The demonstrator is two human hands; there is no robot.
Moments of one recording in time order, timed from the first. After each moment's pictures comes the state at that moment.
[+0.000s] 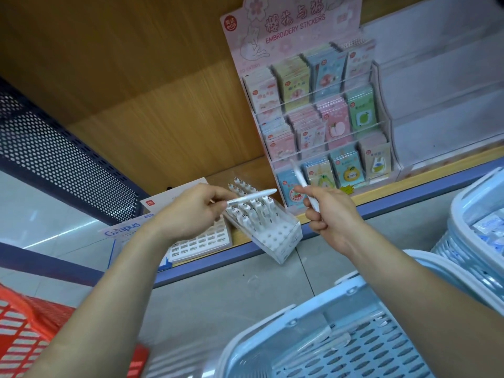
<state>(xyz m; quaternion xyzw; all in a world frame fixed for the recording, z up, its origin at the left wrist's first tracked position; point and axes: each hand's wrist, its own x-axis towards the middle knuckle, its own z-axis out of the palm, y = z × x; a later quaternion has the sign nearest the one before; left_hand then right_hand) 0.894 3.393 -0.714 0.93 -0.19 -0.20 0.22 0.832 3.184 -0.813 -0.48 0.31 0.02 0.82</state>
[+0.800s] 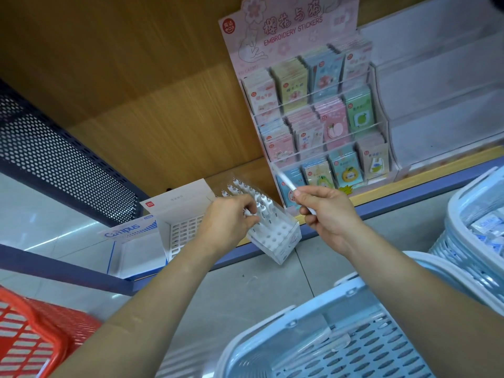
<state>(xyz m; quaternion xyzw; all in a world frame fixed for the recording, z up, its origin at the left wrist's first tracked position) 0.887 3.365 -0.779 0.96 -0.25 -0.04 0.13 0.828 3.186 -0.812 -0.49 0.28 -0.01 0.83</state>
